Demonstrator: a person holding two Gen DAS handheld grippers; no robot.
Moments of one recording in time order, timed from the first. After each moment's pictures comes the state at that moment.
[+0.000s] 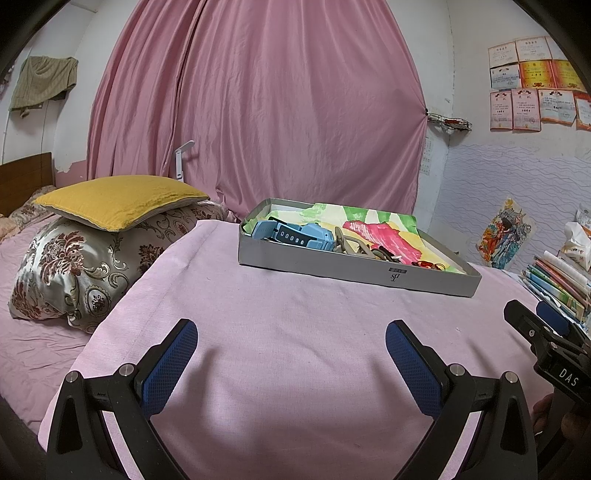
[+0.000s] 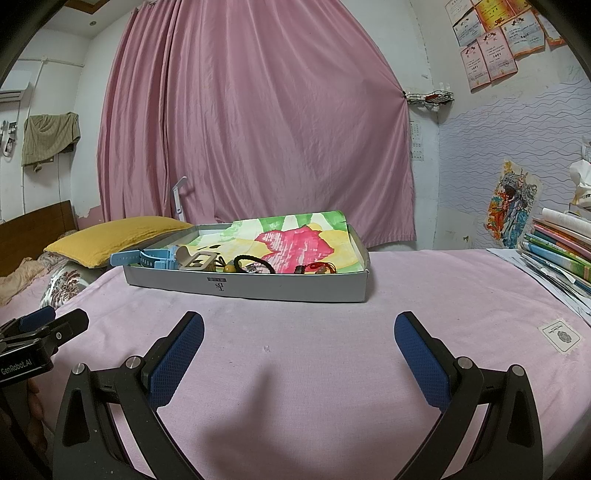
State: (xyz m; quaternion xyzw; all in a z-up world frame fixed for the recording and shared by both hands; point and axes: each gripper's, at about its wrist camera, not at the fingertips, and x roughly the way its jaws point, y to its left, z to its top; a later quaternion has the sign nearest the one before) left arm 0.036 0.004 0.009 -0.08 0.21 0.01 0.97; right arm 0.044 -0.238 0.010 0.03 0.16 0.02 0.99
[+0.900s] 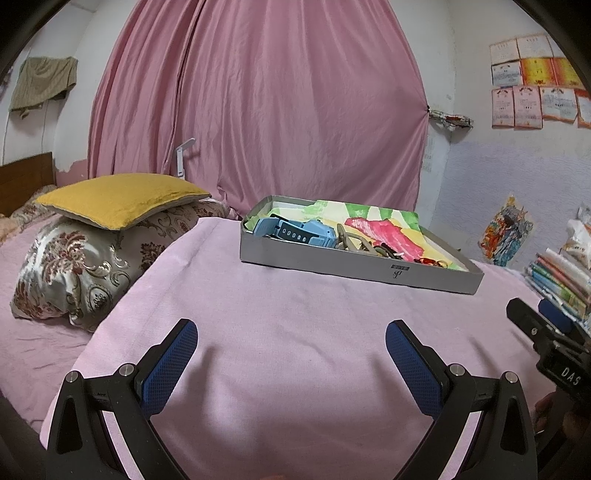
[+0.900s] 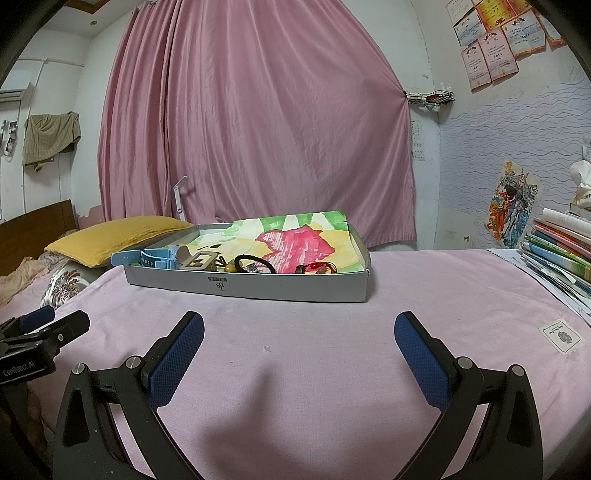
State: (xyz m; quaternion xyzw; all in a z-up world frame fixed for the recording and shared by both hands) left arm 0.038 0.001 0.006 -0.07 0.22 0.01 0.97; right arm 0.043 -0.238 0.010 0.03 0.16 0.02 0.99
